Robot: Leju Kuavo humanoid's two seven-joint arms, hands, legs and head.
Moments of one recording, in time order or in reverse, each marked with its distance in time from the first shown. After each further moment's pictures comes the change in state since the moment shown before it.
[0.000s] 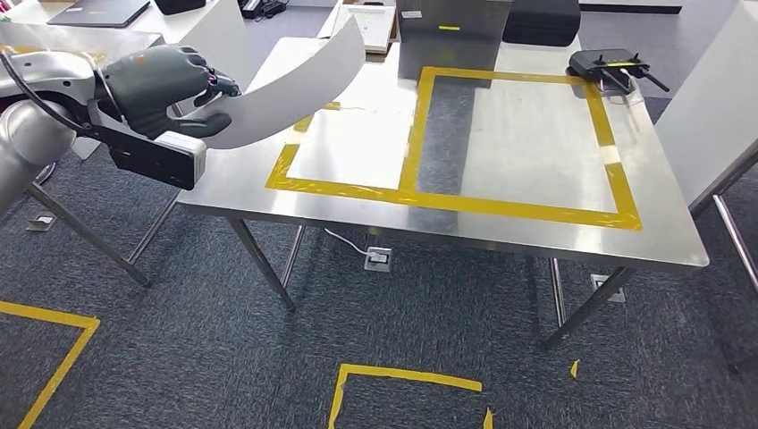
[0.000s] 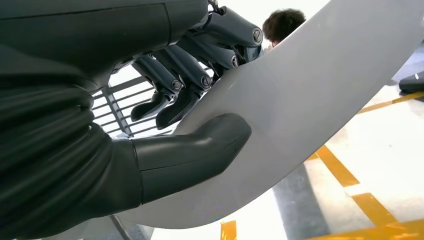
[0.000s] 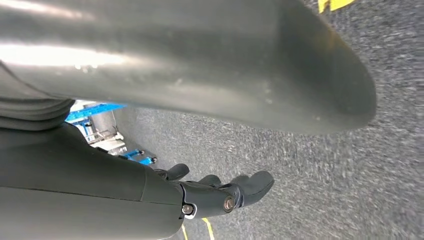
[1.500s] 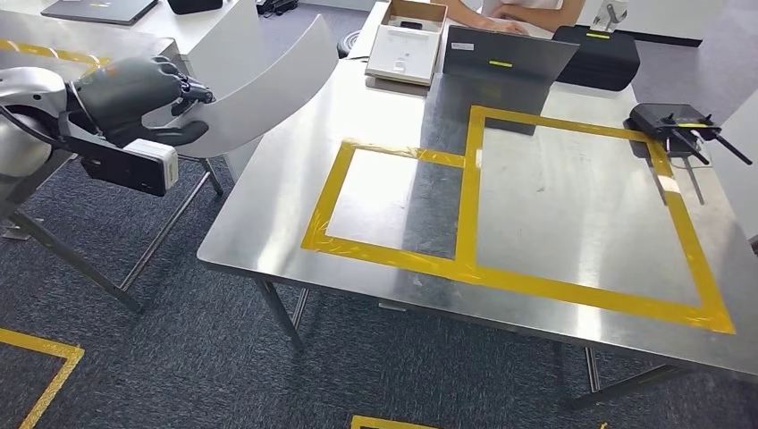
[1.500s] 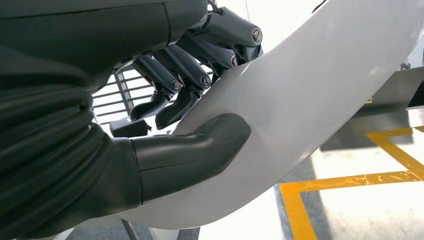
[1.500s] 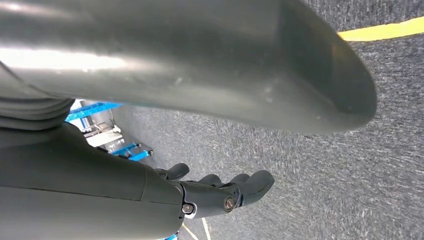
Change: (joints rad) left arm 0.044 0.069 0.010 -0.033 0.046 0.024 -0.031; right arm 0.003 -0.008 0.000 0.002 0.002 0.021 -0.017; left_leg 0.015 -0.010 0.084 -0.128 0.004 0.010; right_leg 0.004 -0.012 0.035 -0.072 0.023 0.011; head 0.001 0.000
